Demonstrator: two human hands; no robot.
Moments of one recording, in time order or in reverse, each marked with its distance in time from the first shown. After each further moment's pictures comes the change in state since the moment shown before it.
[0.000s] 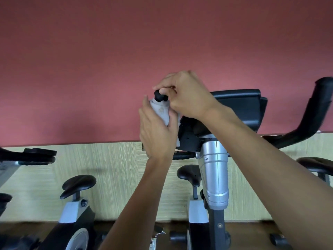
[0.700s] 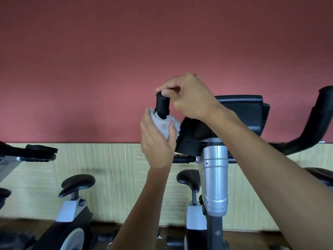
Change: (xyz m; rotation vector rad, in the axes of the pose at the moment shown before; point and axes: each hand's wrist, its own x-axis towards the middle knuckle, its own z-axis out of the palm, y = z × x) left_hand -0.027 -0.029 0.010 -0.011 0.094 0.044; right_hand 0.000 0.004 0.001 0.114 -0.015 0.057
